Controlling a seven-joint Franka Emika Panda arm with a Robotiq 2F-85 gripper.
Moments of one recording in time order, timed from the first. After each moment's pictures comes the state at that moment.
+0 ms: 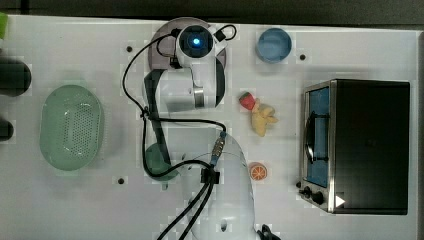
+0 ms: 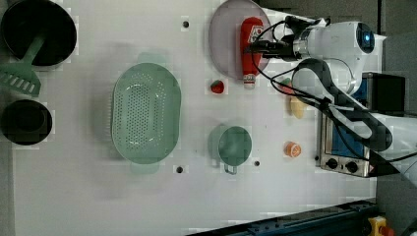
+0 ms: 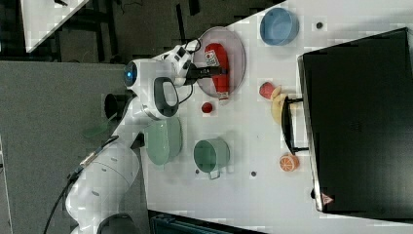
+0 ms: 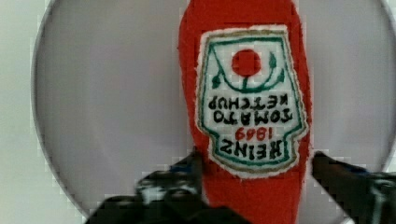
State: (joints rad) arm -0.05 0.78 0.16 -1.64 -0.10 0.91 -0.58
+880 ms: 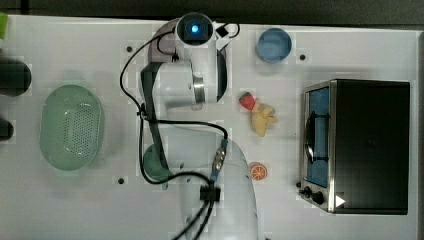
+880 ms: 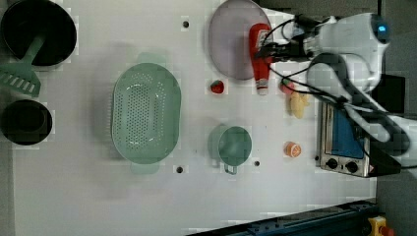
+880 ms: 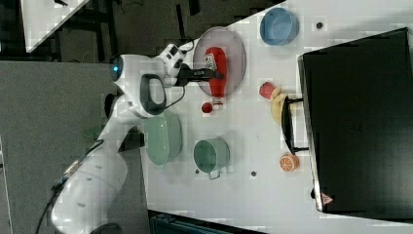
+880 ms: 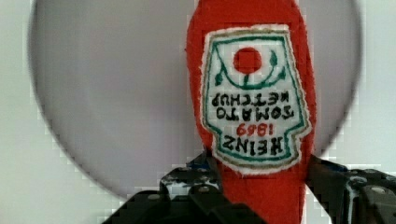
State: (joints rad) arm -0.05 0.69 0.15 -1.62 -0.11 0.72 -0.57
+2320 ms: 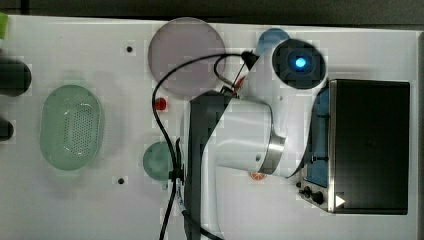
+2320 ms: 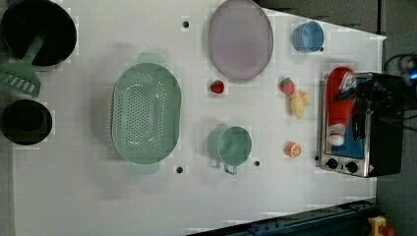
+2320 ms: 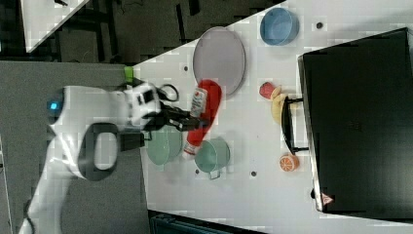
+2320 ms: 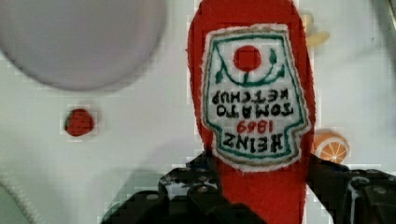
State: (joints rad) arm -0.18 0.09 0.05 -2.00 0.07 0.39 -0.45
